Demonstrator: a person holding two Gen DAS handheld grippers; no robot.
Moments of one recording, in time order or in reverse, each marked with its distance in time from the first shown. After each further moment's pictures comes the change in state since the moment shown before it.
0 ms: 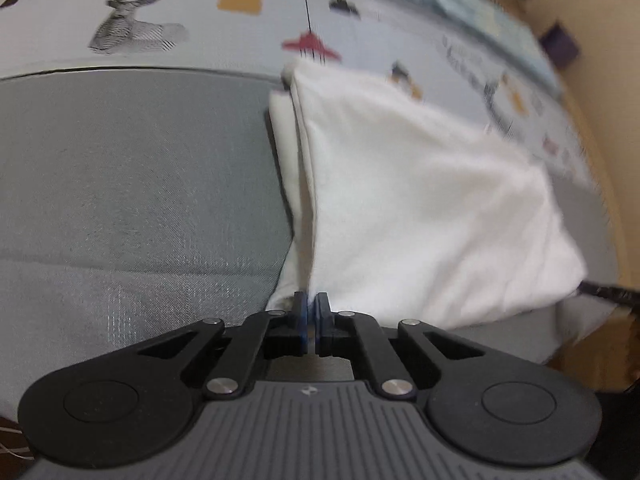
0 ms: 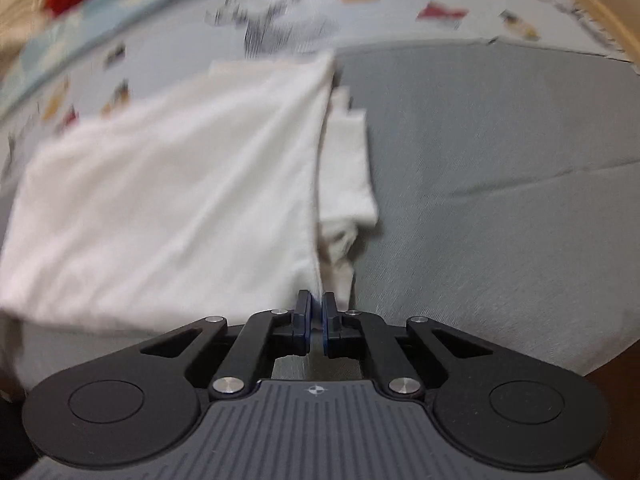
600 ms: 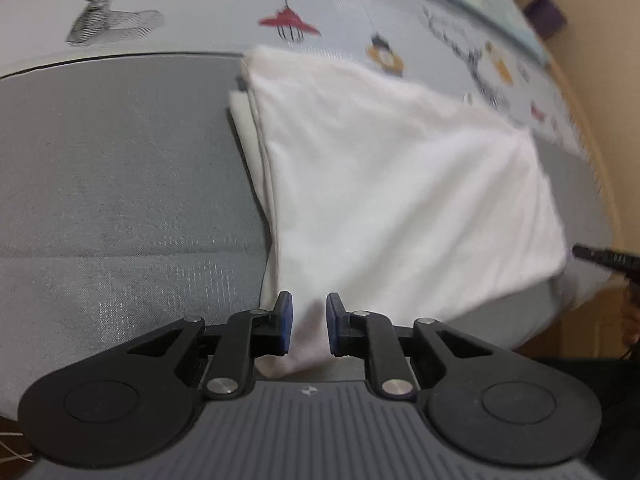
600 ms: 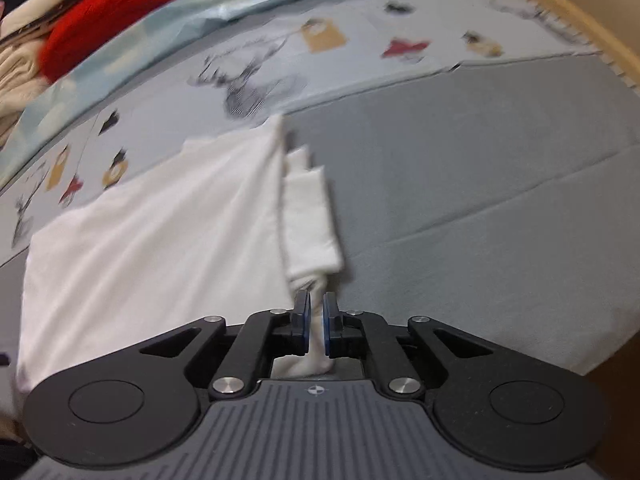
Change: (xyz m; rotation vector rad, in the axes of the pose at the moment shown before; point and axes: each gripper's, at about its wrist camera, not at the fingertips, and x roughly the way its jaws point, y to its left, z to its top) left arm 0.008 -0.013 -0.002 0.104 0.110 0.019; right arm -0.020 -0.017 0.007 0.070 -0.062 0.032
